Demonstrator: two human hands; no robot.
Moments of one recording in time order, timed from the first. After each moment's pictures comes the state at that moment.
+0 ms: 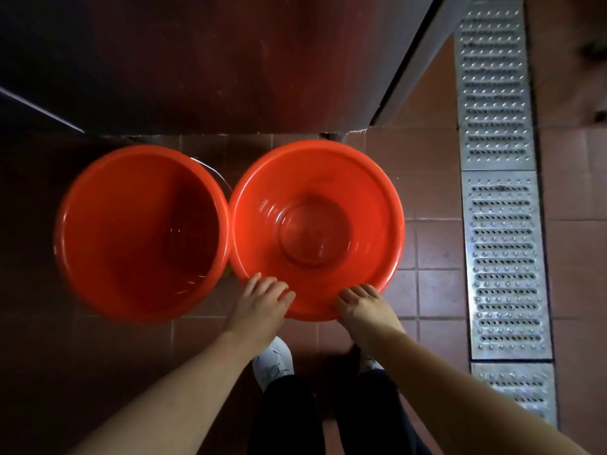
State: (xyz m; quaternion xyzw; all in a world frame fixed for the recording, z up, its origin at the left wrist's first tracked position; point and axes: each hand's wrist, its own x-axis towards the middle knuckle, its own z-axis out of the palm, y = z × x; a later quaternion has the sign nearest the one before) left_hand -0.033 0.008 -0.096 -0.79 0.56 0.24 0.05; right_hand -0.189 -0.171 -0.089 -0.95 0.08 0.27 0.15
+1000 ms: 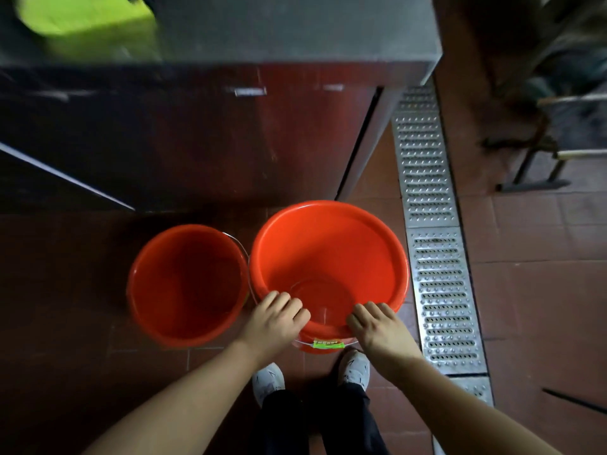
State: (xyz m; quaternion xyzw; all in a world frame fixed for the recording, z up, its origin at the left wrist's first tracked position) left_hand -0.028 -0.065 0.161 -0.72 0.69 0.07 0.03; right_hand -0.219 -0.233 0.158 -0.99 0.06 0.04 0.07
